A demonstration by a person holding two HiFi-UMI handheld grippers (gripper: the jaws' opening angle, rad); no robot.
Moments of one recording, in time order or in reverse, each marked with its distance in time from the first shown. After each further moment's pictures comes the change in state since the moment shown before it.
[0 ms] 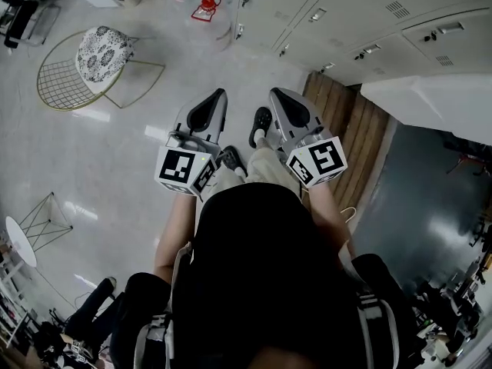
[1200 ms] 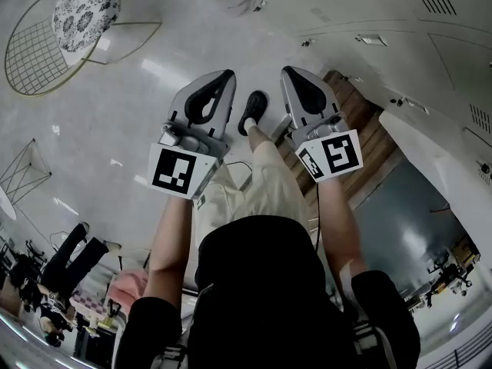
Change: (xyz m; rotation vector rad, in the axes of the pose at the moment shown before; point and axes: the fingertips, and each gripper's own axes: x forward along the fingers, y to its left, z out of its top) left arm 0.212 0.133 -0.094 -0.057 0.121 0.201; right arm 0.206 -0.192 -0.110 0.018 0.178 0.199
